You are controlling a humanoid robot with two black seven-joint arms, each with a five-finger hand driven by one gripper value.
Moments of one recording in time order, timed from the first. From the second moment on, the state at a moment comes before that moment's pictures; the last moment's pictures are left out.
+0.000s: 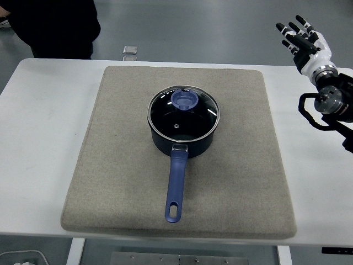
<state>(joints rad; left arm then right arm) 0.02 0.00 -0.14 -0.13 0.08 -0.05 -0.03 1.14 -0.34 0.10 0.70 0.48 -0.14 0.40</state>
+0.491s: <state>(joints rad) 0.02 0.00 -0.14 -0.14 0.08 -0.04 -0.03 1.14 -0.34 0.10 0.70 0.48 -0.14 0.40</state>
